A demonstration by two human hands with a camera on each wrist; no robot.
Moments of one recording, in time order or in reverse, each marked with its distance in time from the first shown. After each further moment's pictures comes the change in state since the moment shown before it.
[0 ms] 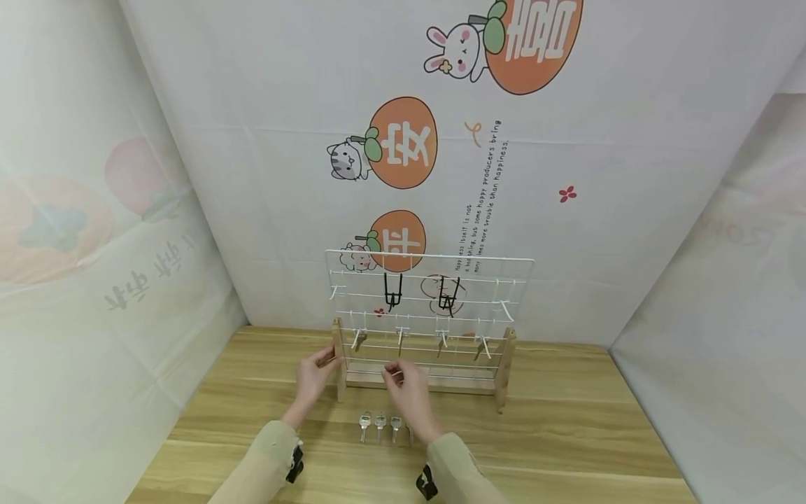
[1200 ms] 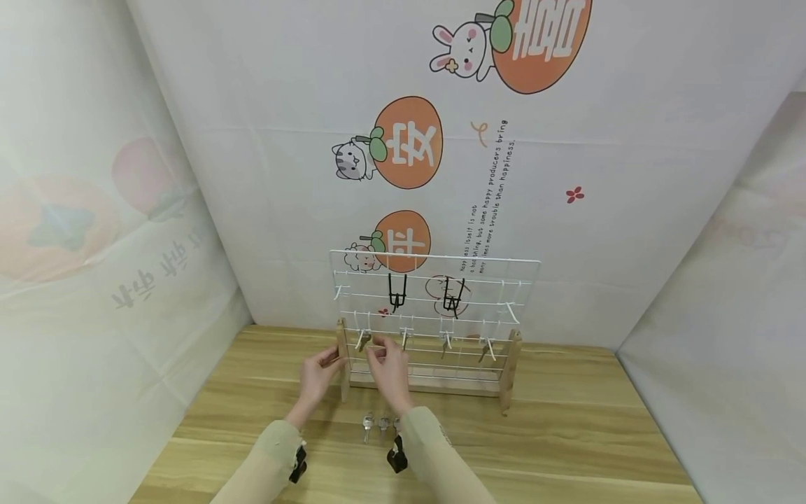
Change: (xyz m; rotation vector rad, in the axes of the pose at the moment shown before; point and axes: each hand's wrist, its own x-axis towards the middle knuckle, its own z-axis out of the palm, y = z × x) left_hand 0.000 -0.001 0.001 -0.010 -0.004 0.025; right_hand 0.040 -0.019 0.037 0.175 0.023 0.105
